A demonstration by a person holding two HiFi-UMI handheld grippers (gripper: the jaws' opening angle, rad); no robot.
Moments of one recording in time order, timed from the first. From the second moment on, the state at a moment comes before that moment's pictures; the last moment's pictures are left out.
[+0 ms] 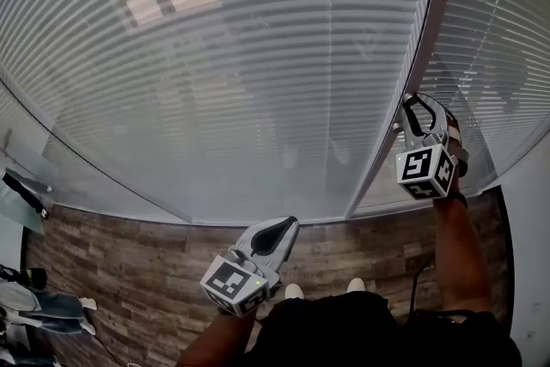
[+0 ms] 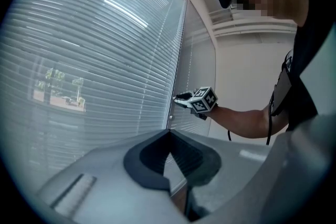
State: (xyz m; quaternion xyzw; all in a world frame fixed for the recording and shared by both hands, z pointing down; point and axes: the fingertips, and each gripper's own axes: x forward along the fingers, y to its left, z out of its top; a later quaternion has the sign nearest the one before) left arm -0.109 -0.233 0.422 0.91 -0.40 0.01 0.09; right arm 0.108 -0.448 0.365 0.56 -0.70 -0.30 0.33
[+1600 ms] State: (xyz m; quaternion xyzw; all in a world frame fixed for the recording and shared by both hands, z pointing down) left arm -0.121 -0.225 0.425 0.91 -0.41 0.00 0.10; right arm 0.116 -0.449 0.357 0.59 -0.80 0.01 0.08
